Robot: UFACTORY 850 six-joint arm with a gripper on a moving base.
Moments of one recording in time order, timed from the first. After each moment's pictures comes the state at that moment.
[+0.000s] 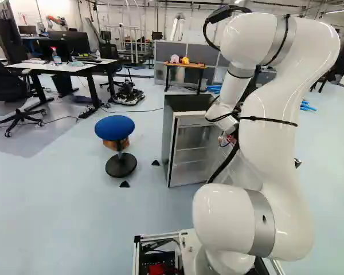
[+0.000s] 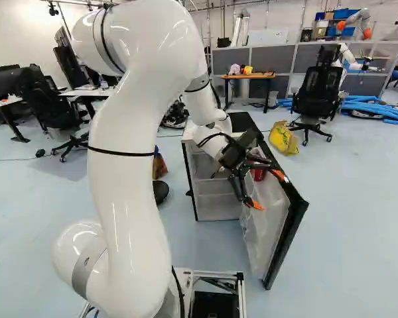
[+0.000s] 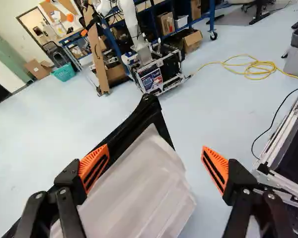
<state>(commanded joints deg) -18.7 -30.9 -51.3 112.0 69.8 0.0</state>
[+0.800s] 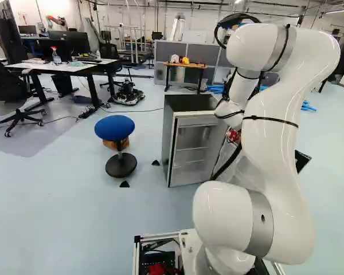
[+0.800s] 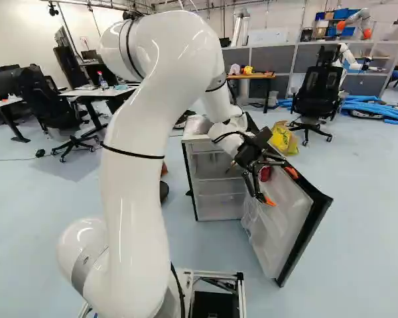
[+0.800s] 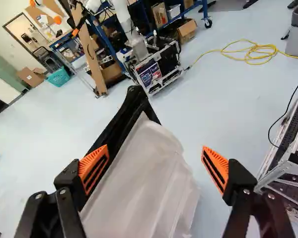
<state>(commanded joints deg) -24.2 -34.9 -59.1 111.1 68.8 0.0</state>
